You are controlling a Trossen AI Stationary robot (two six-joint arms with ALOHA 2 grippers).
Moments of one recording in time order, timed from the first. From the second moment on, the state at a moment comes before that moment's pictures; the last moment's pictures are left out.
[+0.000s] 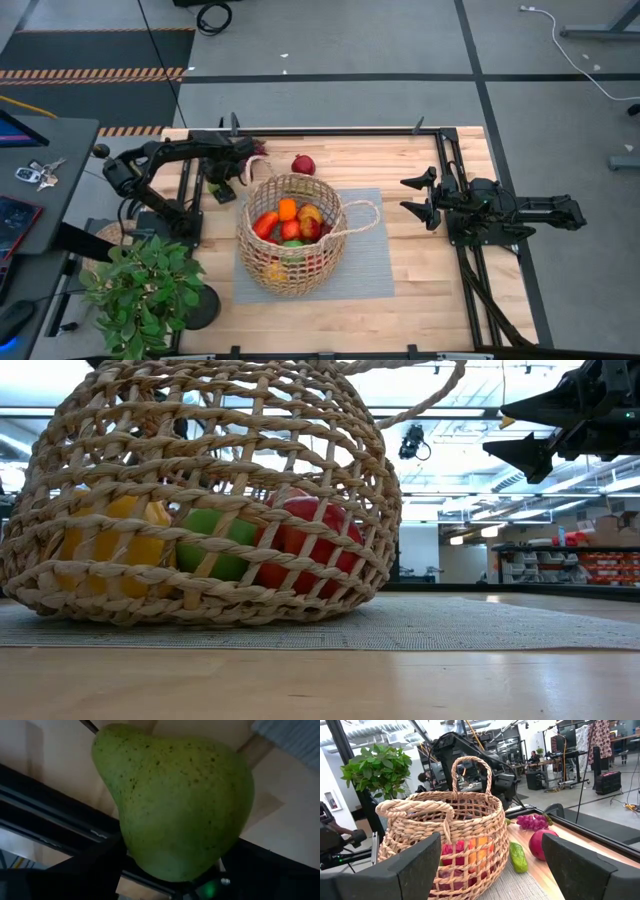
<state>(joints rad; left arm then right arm) 0.73 1.54 0.84 -1.14 -0.26 0.19 -0.06 0.07 0.05 0.14 0.10 0.21</state>
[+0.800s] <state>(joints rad) 0.73 1.53 0.84 -1.17 -0.24 0.16 -0.06 0.07 0.05 0.14 0.10 0.21</state>
